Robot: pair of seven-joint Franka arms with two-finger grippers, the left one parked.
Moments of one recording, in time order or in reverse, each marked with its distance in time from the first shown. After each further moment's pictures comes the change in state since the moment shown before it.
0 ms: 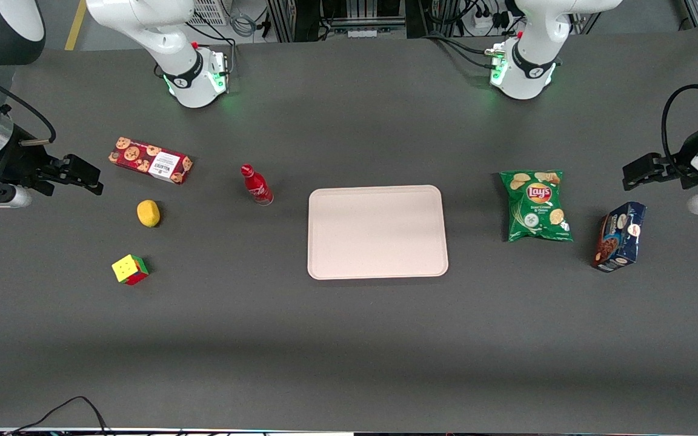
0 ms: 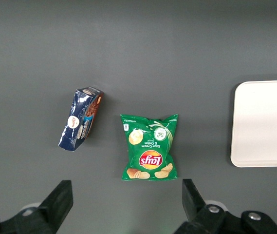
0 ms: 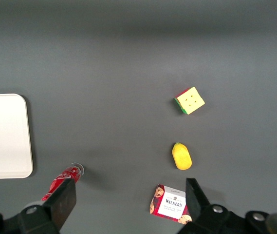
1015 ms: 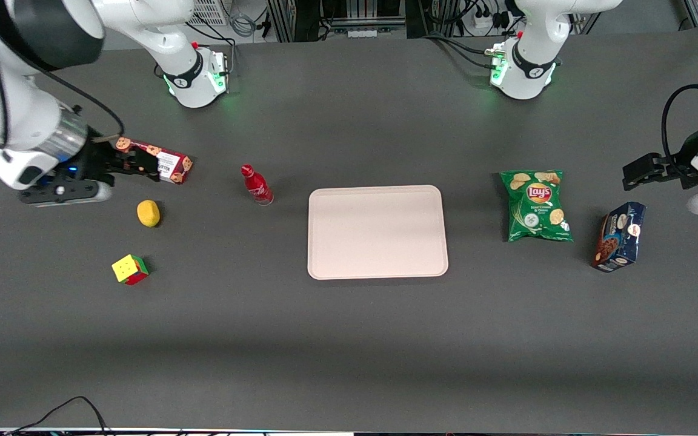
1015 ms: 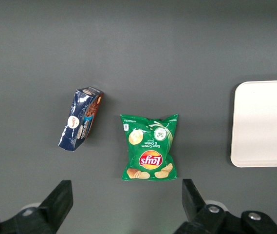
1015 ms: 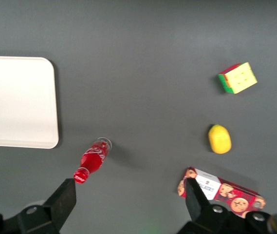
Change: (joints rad) arm 0.006 -0.001 0.133 -0.083 0.065 -0.012 0.060
